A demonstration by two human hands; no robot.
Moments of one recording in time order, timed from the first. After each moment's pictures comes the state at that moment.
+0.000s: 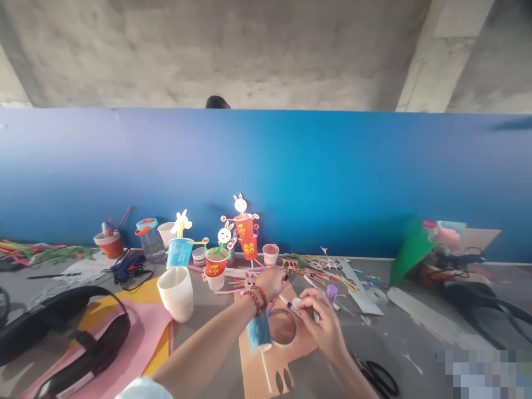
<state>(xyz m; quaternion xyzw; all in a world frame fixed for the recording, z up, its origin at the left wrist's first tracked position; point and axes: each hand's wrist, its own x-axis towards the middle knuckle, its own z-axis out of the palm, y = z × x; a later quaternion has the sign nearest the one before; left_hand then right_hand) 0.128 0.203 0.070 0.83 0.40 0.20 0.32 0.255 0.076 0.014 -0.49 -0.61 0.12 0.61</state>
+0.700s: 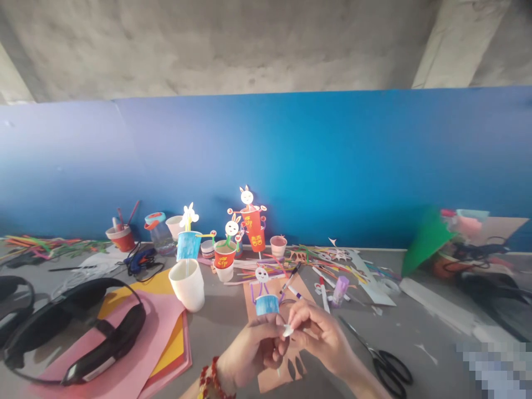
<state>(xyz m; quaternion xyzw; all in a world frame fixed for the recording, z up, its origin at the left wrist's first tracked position) 0.036 0.083 0.063 0.40 0.28 0.23 0.84 0.216 0.041 0.045 -0.35 -0.66 0.34 0.57</state>
